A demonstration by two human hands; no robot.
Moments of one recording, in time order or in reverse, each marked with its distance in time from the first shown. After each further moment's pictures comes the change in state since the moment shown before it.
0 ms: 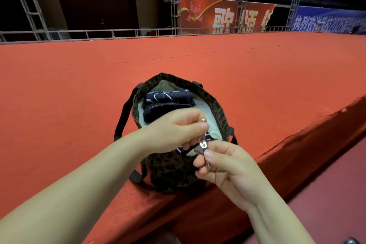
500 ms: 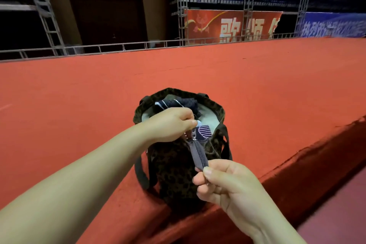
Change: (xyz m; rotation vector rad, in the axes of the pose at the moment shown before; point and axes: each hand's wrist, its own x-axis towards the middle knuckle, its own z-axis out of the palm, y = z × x) left_hand 0.030 -0.007 -0.046 0.576 0.117 -0.267; right_hand -0.002 -0.004 0.019 -0.046 0.076 0.114
